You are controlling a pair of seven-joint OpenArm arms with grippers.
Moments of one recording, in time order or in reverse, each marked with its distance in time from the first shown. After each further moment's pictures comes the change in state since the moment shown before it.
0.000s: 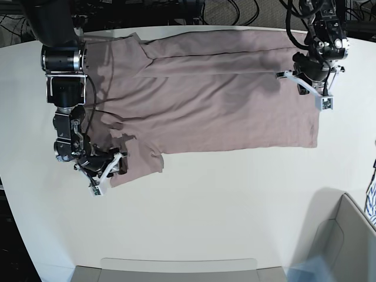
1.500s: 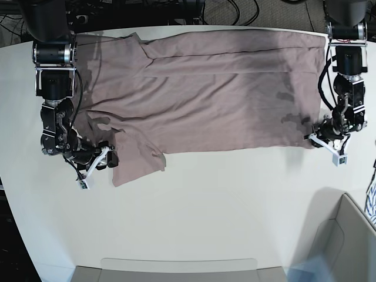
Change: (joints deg) left arm -36.3 -20.7 20.8 -60.5 -15.7 -4.5 -19.2; right arm -2.1 5.5 -0.2 3.2 8.9 2.6 -6.4
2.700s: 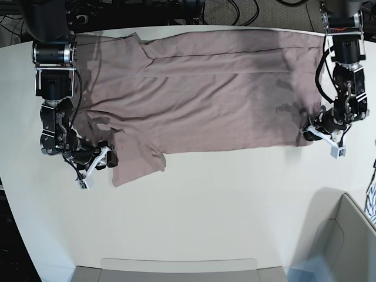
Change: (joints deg) left arm 3.6 1.7 -7.5 2.2 -5.4 -6.0 3.5; right arm 0.0 0.1 0.0 0.0 -0.1 0.0 0.0
